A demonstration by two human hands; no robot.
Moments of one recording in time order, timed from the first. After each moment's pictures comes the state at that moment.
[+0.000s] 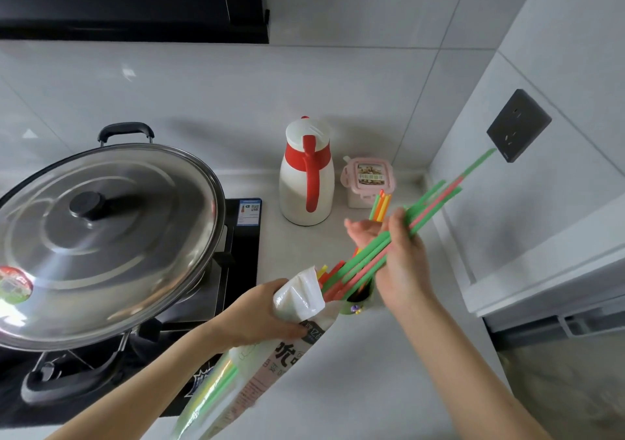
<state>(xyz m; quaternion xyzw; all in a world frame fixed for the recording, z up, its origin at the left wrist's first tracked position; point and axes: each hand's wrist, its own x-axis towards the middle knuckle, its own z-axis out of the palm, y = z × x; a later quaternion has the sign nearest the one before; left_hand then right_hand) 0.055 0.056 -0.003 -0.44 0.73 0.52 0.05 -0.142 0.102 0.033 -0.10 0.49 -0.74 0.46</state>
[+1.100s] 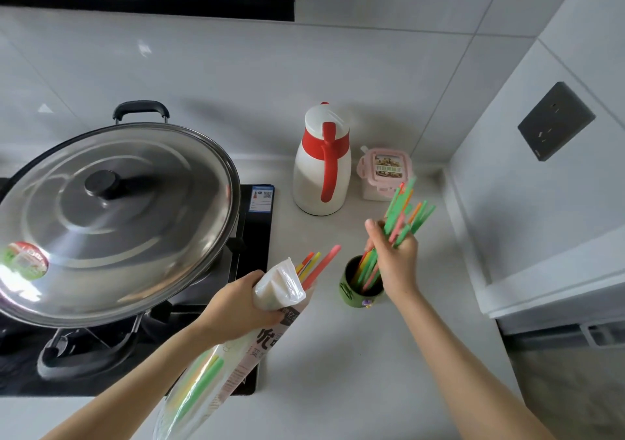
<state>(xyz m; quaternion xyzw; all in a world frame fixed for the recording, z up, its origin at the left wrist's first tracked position) 0.091 0.048 -0.033 -0.55 0.72 0.42 0.01 -0.156 0.084 -0.045 -0.32 0.66 -0.62 0.28</state>
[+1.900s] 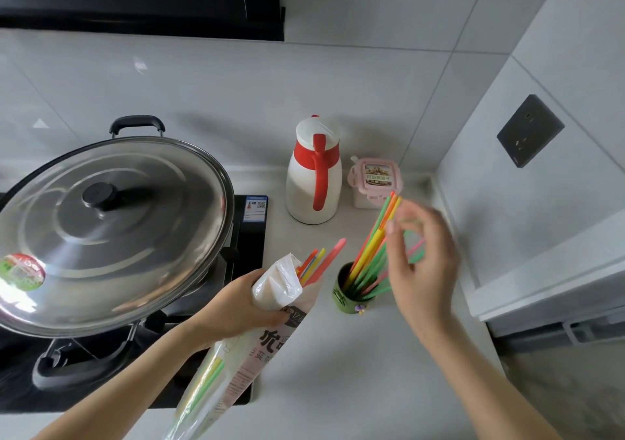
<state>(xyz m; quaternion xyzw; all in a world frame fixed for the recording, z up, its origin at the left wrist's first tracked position) 0.083 0.047 -0.004 -0.48 0.70 0.53 -0.01 -0.147 0.126 0.033 -0.51 0.66 -0.54 -0.08</state>
